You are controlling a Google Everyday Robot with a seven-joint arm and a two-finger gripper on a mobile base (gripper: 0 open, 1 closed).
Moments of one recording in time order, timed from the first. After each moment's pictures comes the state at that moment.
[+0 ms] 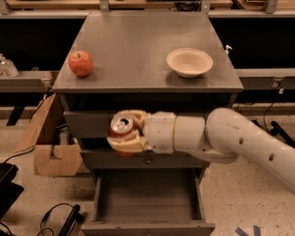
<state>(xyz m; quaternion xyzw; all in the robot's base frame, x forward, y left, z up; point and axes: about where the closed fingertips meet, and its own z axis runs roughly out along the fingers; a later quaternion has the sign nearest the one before) 0.497 0.063 0.813 -0.51 0.56 0.34 0.55</state>
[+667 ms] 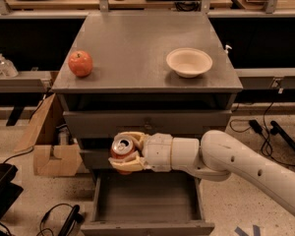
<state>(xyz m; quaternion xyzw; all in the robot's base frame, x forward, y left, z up) 0.479 0.067 0.741 -0.52 0.56 0.36 0.54</state>
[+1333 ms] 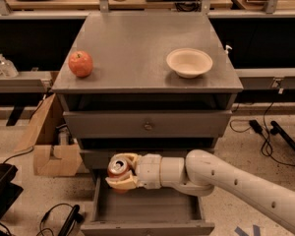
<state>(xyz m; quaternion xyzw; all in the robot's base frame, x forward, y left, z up) 0.476 0.088 0.645 -0.51 0.58 0.39 0.50</state>
